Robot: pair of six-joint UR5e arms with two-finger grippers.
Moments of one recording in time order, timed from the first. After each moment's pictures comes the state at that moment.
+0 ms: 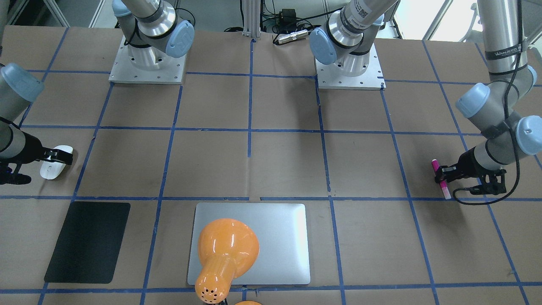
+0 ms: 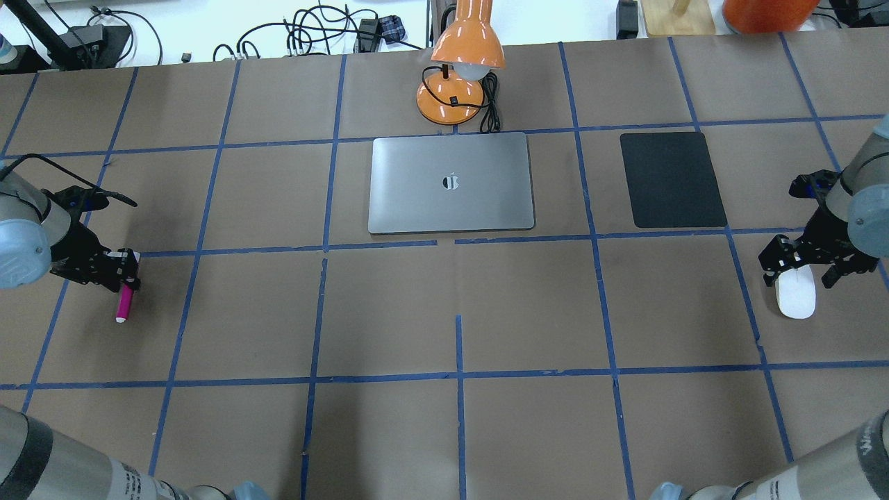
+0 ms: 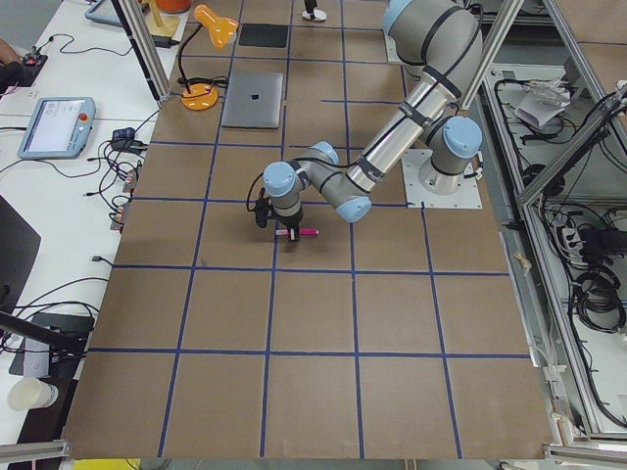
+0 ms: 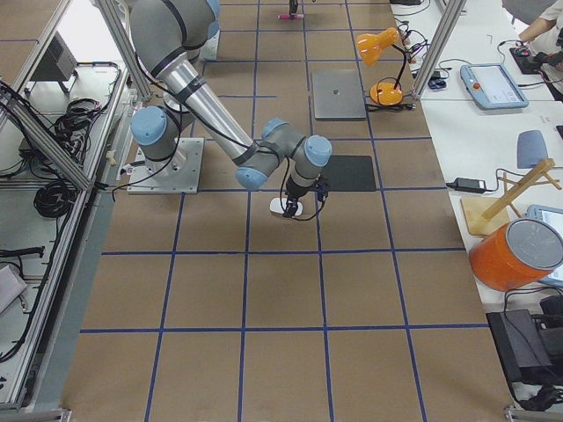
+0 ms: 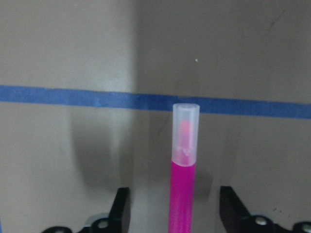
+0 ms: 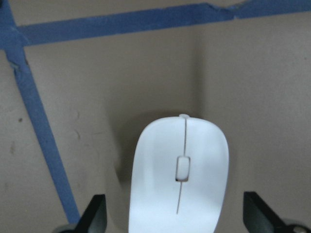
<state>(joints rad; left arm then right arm) -0.91 -2.00 -1.91 -0.92 1.61 0.58 0.98 -1.21 1.97 -2.12 -1.73 -0.46</state>
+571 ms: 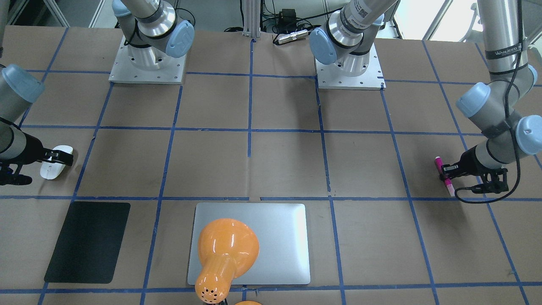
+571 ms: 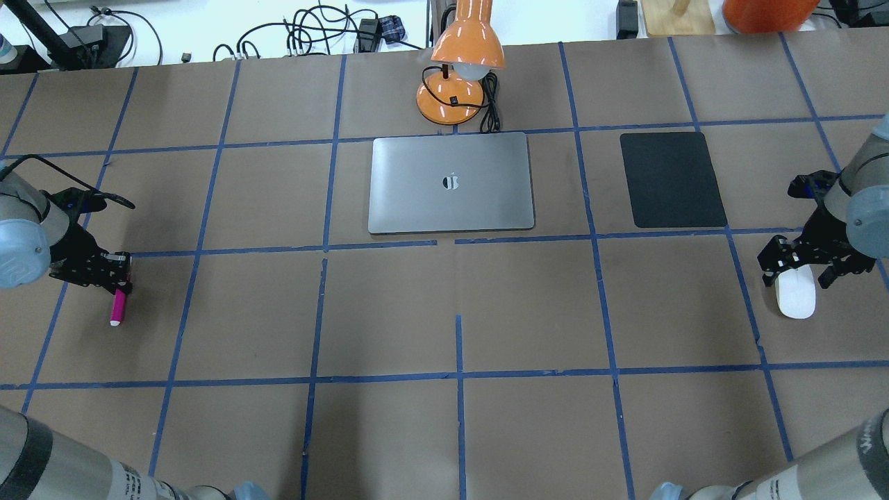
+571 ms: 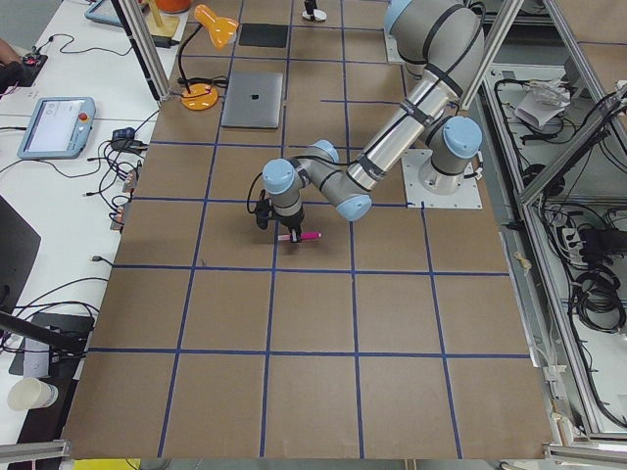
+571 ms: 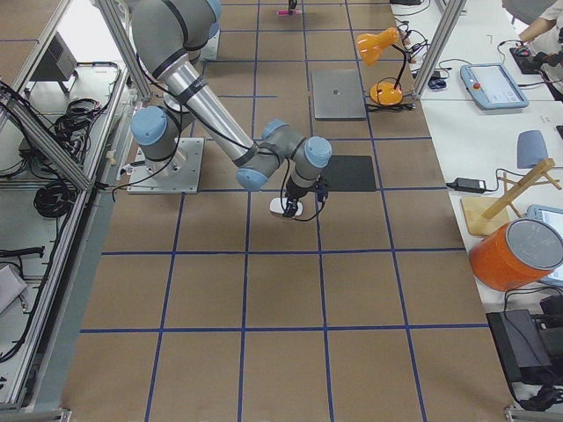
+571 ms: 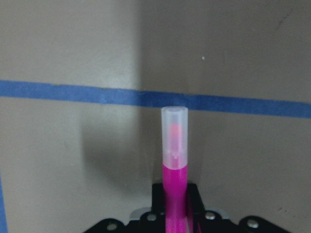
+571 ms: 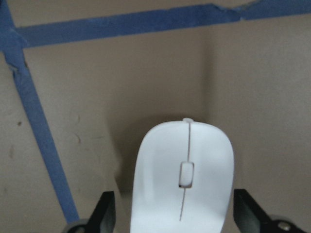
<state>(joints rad) -0.91 -1.96 -1.89 -0.93 1.69 0.55 0.98 -1.20 1.97 -2.13 -1.72 -0.46</state>
